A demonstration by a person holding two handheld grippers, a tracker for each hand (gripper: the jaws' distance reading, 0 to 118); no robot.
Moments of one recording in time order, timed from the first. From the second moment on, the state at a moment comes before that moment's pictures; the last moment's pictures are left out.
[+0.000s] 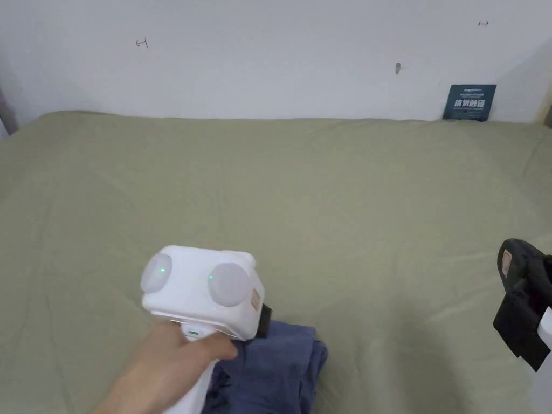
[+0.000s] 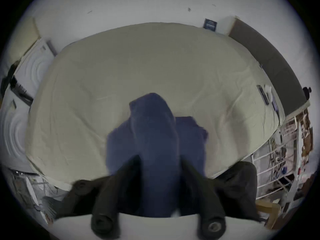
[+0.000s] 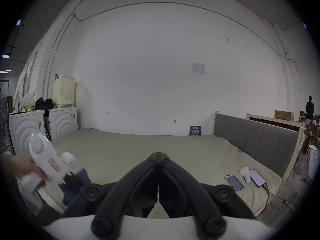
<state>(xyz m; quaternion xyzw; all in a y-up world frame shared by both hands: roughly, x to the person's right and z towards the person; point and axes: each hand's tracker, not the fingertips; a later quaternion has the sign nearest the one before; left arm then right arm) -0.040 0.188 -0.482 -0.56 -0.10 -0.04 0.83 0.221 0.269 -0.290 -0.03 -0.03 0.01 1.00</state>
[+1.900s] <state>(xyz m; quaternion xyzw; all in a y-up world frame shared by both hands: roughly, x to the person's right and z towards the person) -0.276 0.055 -0.521 -0.55 -0.30 0.32 0.72 0.183 -0.035 -0.481 -0.45 0.34 -0.57 0.60</state>
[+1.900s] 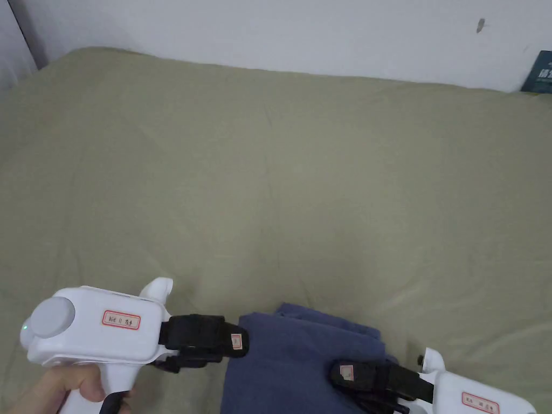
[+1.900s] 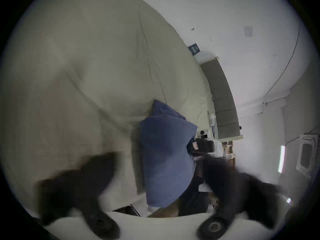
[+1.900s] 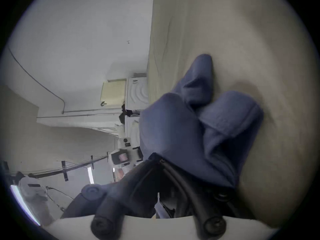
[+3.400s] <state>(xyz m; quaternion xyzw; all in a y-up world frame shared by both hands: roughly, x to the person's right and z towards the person) -0.534 0.126 -0.610 -0.56 -0.18 0.25 0.77 0.167 0.239 -0.373 -0.11 0.04 -0.01 0.99</state>
